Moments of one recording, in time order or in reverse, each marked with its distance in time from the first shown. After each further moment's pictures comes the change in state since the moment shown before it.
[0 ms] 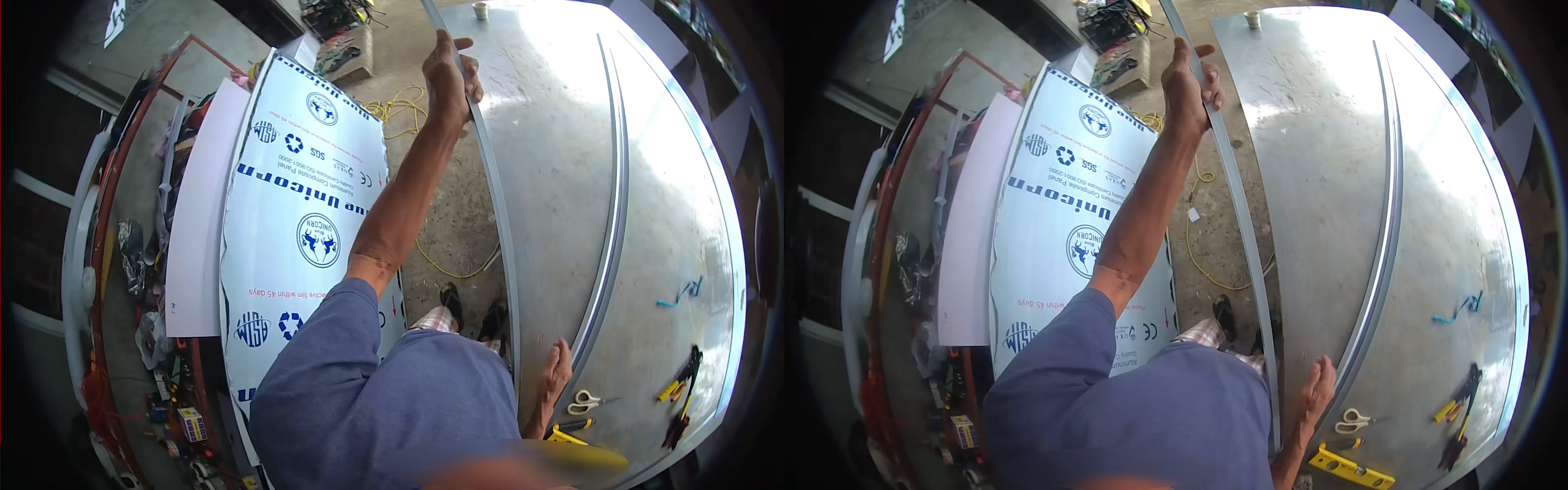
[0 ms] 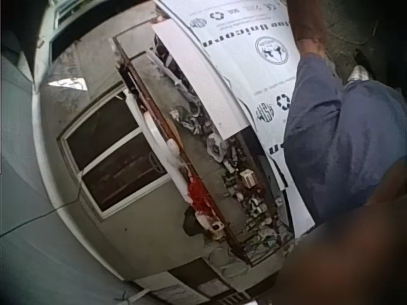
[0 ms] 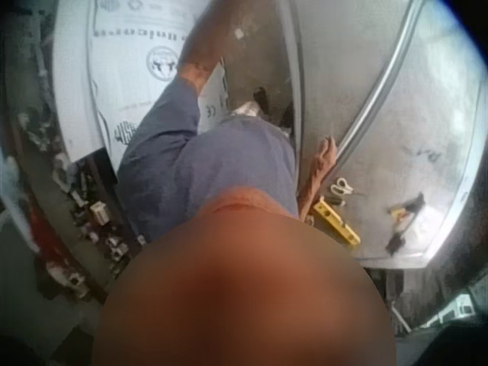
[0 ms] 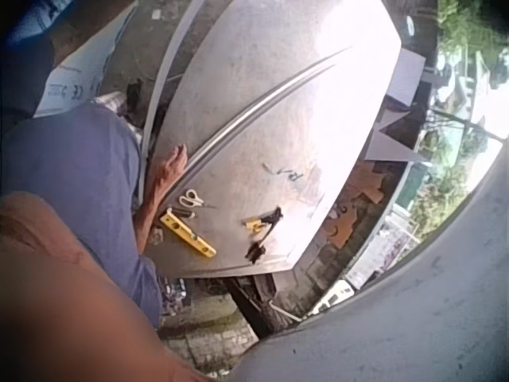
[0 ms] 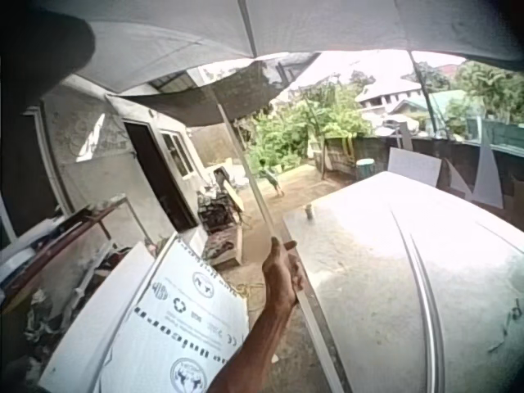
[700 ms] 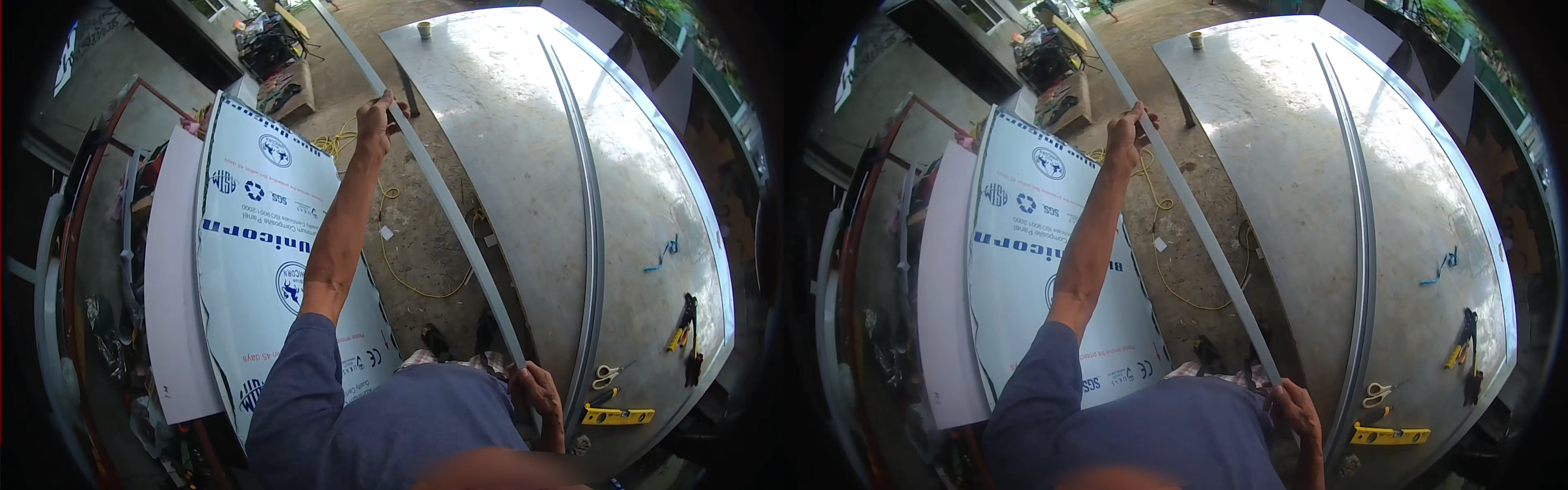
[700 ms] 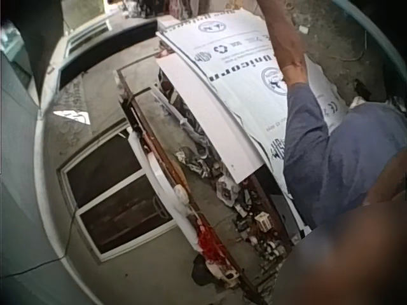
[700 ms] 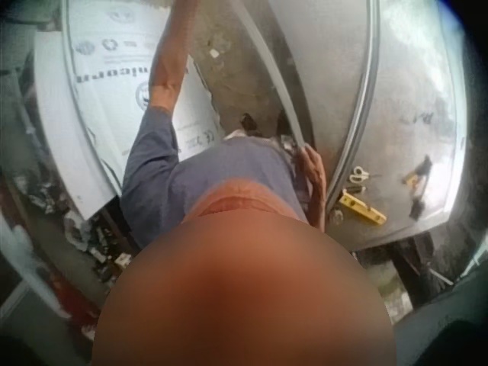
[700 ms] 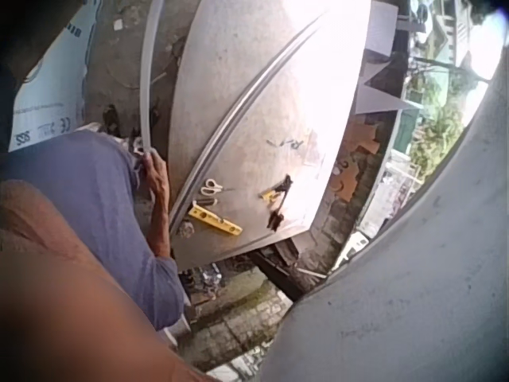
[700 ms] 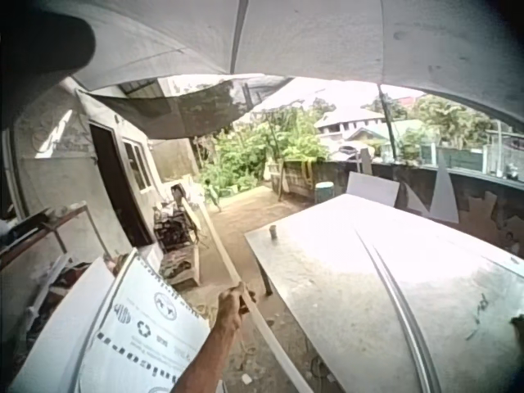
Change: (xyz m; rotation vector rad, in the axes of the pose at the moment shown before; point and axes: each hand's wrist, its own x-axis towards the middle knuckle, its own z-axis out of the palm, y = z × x) left_hand 0.064 -0.024 -0.153 0.213 0.042 -0.300; right_hand -0.063 -0.102 0.028 0.540 -0.646 0.195
